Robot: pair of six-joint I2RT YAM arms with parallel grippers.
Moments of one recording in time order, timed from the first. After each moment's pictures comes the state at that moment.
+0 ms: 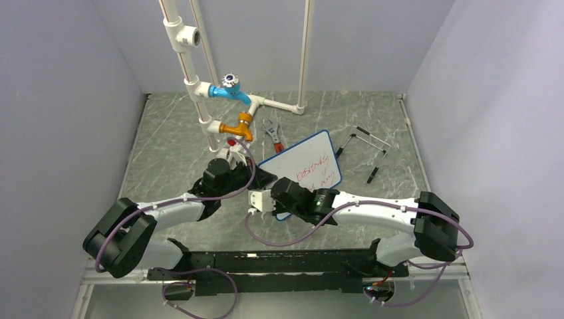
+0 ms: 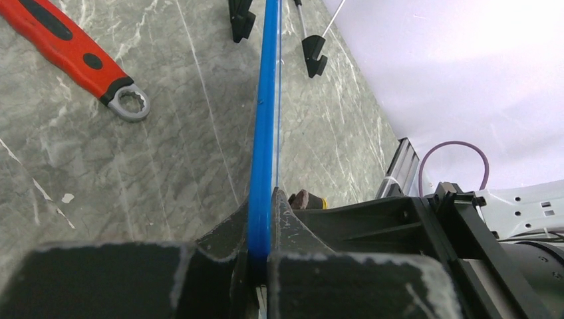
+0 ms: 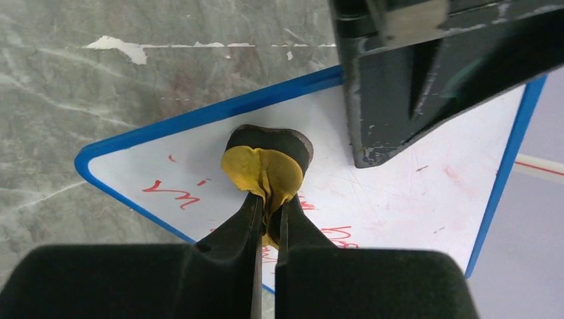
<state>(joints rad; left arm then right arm) -0.62 1.32 0.45 0.70 0.38 -0.70 1.17 1.40 0.88 -0.27 0.34 -0.69</state>
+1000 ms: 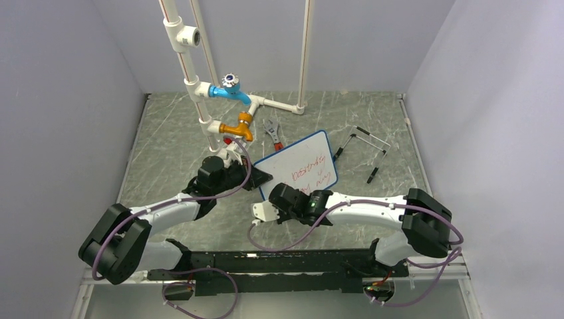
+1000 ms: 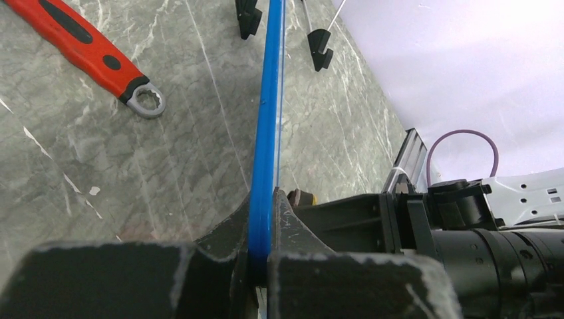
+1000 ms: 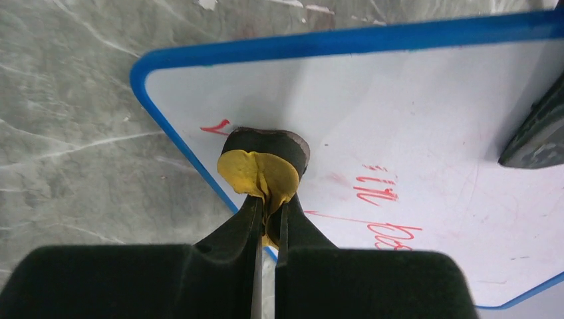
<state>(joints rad) -0.56 1.27 0.44 0.62 0.46 -0.65 1.18 1.45 0.85 -0.36 0.29 -0.79</state>
